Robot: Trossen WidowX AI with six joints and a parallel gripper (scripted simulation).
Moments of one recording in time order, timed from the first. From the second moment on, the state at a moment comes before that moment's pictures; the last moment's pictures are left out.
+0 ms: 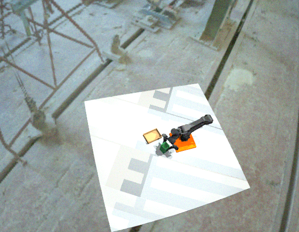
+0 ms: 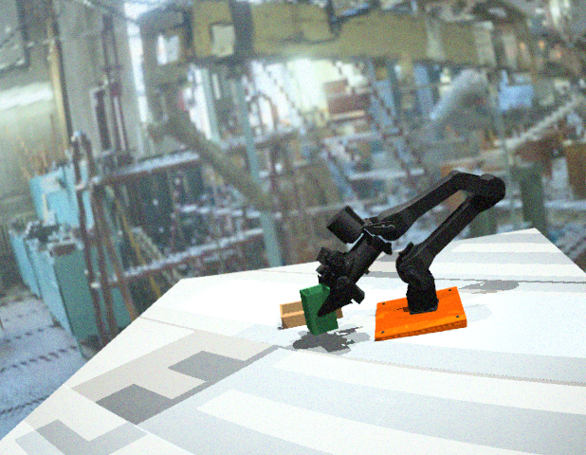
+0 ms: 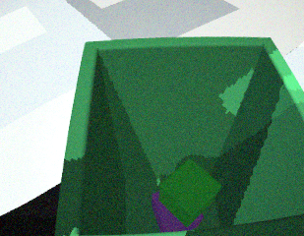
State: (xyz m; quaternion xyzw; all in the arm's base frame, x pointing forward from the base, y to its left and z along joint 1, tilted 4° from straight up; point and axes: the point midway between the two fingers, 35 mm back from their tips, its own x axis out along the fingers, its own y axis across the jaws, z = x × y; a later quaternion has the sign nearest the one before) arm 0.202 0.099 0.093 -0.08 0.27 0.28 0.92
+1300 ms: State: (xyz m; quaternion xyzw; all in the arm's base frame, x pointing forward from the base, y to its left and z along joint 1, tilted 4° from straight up) arm 0.277 0.014 0.126 0.00 0.29 0.06 0.96
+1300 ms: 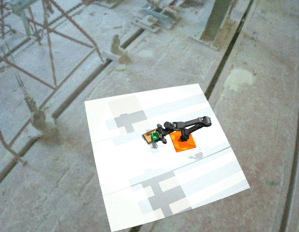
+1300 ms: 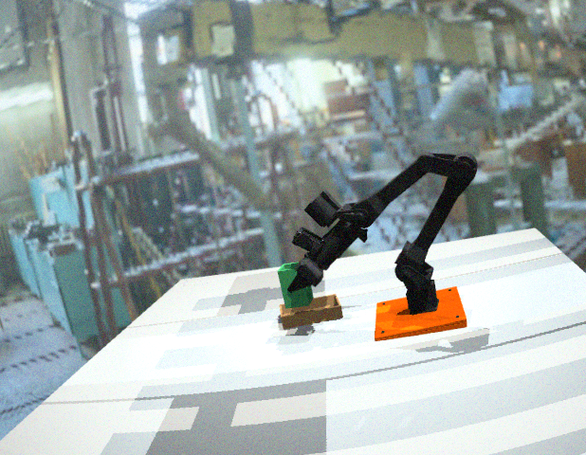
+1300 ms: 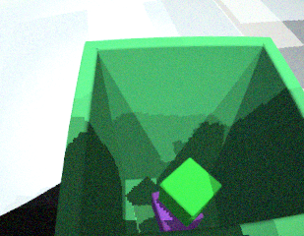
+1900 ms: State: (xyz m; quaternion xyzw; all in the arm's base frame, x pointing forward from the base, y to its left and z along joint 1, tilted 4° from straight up) arm 0.306 -0.052 0.127 0.05 0.29 -0.06 0.95
